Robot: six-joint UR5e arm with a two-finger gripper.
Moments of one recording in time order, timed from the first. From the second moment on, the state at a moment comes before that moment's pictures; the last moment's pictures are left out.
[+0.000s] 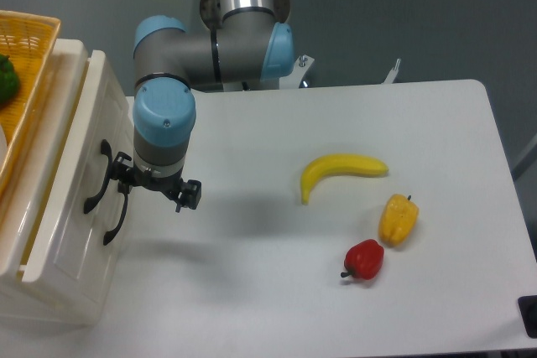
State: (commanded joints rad) arm 2.13 -1.92 -1.59 -1.24 1.31 0.41
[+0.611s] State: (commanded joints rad) arm 2.13 -1.92 -1.59 -1.24 1.31 0.38
